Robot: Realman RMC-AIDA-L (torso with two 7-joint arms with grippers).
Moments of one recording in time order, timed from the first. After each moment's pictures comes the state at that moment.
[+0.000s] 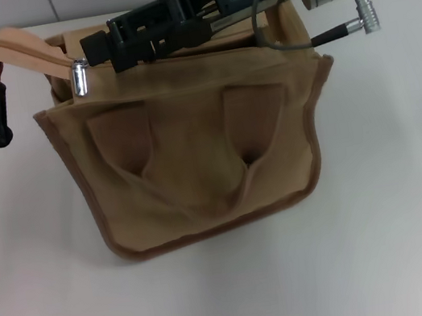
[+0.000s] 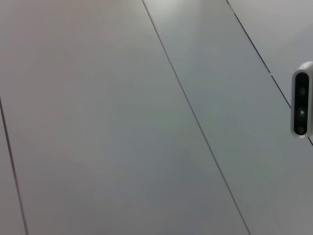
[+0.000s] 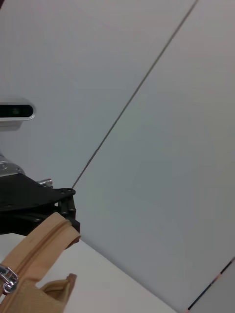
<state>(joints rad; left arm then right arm) -0.35 -2.07 0.52 0.28 1.35 1.75 -0.29 1.02 2.06 -0.99 -0.56 -1.75 -1.58 2.35</state>
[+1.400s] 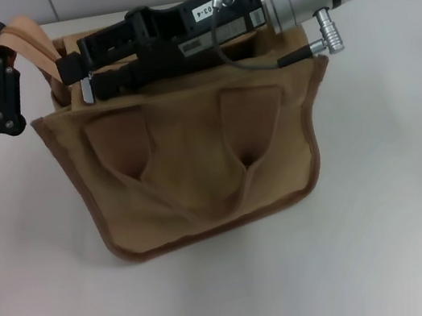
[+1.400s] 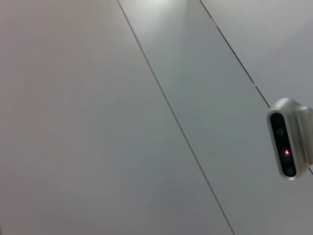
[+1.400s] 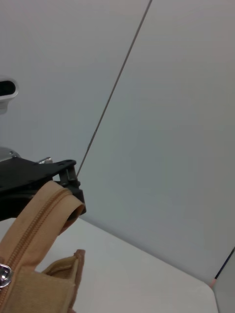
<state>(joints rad) -0.39 -2.07 0.54 0.29 1.35 1.77 -0.25 1.07 2.08 -1.03 -0.46 -1.76 -1.49 2.46</state>
